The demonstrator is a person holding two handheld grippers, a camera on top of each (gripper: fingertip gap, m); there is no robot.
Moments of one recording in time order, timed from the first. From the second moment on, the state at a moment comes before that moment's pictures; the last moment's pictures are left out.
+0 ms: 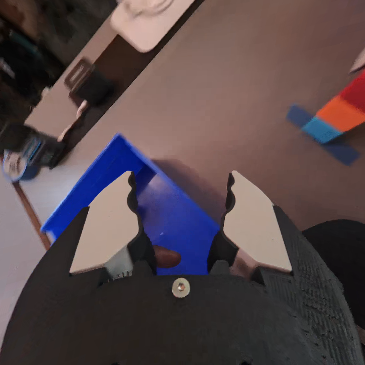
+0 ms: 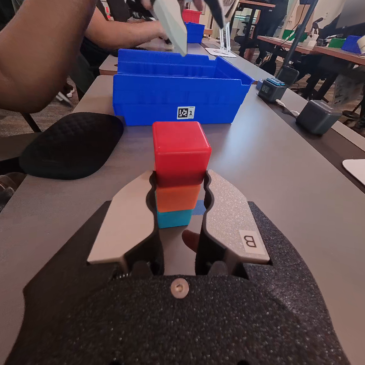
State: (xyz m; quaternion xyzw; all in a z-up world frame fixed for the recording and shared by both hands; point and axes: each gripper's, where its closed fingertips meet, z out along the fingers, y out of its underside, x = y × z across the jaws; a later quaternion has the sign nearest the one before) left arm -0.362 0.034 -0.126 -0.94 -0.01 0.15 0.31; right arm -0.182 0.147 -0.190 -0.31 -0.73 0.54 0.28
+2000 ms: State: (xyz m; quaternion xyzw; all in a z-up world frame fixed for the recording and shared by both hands) left arm -0.180 0.146 -0.139 -0.93 0.30 0.07 0.19; right arm -0.181 0.146 -0.189 -0.30 -0.73 0.54 0.29
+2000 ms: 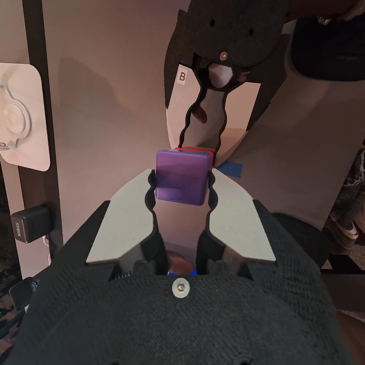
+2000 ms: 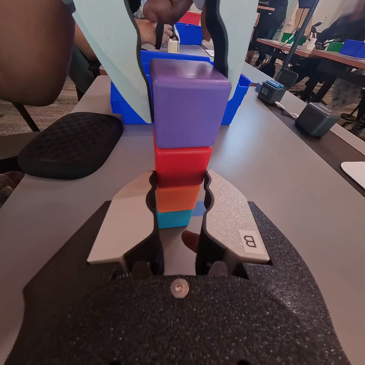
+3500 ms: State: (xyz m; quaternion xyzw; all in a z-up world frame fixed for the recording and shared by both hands) left arm -0.170 0.126 -0.239 -0.84 0.26 -0.15 0.45; right arm -0.152 0.151 -0.211 -0.29 -0.78 0.51 0.23
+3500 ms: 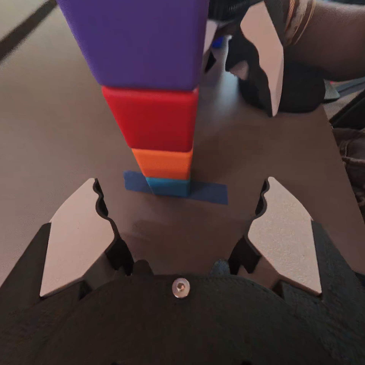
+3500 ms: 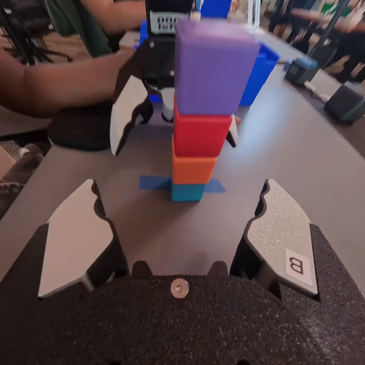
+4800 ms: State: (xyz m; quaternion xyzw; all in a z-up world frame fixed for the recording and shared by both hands) left arm -0.186 0.142 -0.136 -0.68 0.18 -0.16 0.69; right arm -0.159 0.167 -0.115 -0.29 -0.60 0.67 0.32
